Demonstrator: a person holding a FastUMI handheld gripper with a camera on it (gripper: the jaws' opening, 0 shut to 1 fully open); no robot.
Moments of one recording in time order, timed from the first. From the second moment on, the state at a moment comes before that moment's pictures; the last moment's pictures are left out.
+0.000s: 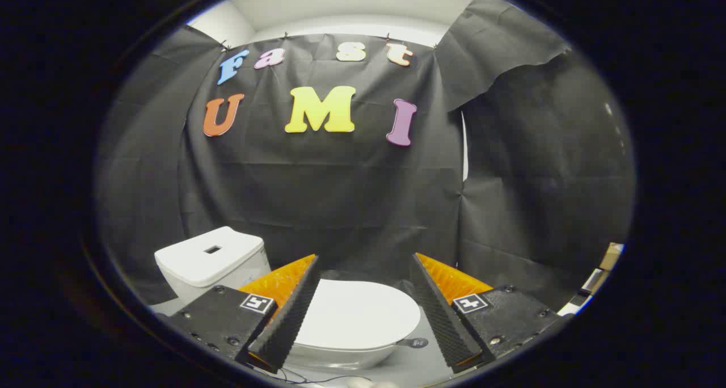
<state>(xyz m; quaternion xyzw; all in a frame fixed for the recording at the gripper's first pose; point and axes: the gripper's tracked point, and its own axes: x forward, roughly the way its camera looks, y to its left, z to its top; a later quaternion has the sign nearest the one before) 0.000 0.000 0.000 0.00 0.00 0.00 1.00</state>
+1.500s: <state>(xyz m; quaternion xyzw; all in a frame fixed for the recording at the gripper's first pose) 0.023 -0.031 0.002 0.03 0.01 0.02 1.00</state>
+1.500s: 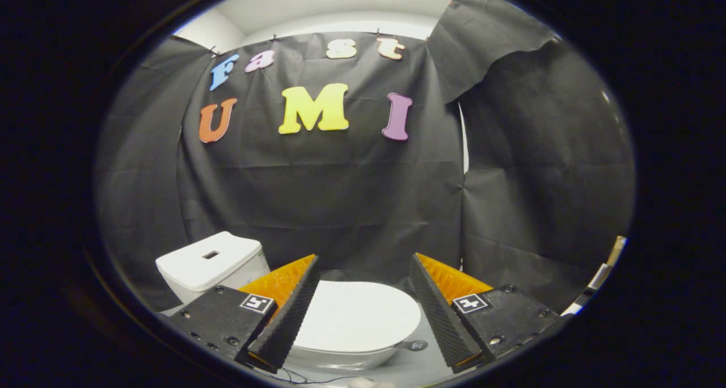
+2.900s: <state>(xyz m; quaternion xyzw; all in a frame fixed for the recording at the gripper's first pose) 0.110 -0.157 -0.264 0.31 0.30 0.02 0.90</state>
